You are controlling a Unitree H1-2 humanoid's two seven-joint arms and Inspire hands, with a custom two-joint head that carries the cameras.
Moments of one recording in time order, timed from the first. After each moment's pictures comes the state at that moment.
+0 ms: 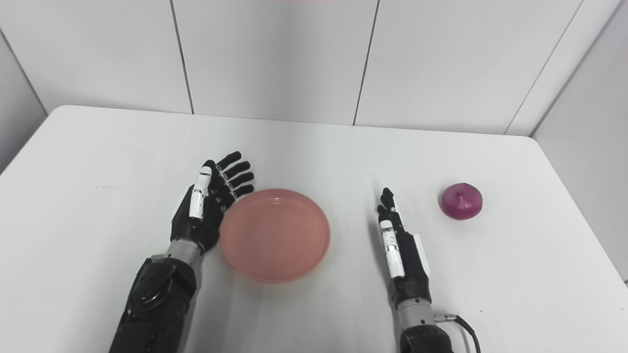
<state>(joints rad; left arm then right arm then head) -0.23 -0.11 0.04 0.15 -0.24 0.11 -0.08 0.00 -0.07 0.03 -0.15 -0.04 0.08 0.03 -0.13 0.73</state>
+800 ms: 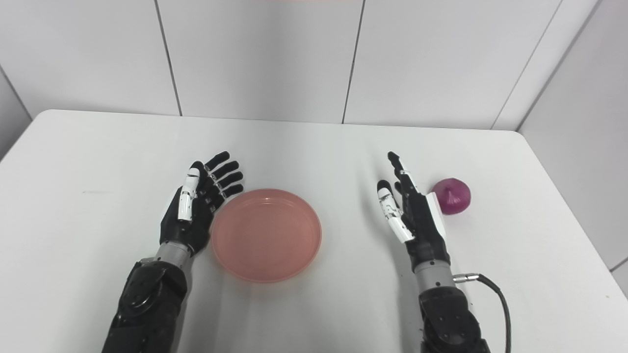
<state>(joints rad) -0.24 -0.11 0.05 0.17 -0.24 0.10 -0.10 -0.10 -0.18 0.01 -0.31 -0.22 0.28 0.03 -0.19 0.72</state>
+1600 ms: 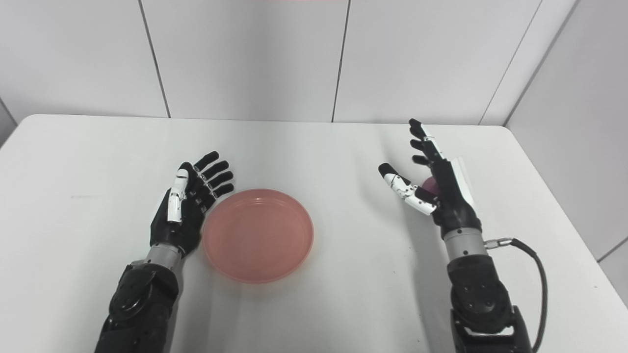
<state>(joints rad) -0.25 -0.11 0.06 0.19 -0.26 0.08 -0.12 -0.17 -0.32 -0.05 -0.32 -0.35 0.28 0.05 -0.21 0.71</state>
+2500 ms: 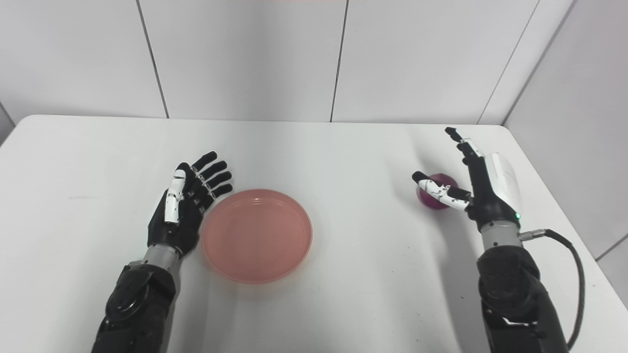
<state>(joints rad) -0.25 -0.10 0.07 0.20 -0.28 0.07 -0.15 -0.19 -0.44 -0.09 -0.18 -0.53 0.28 0.02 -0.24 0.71</state>
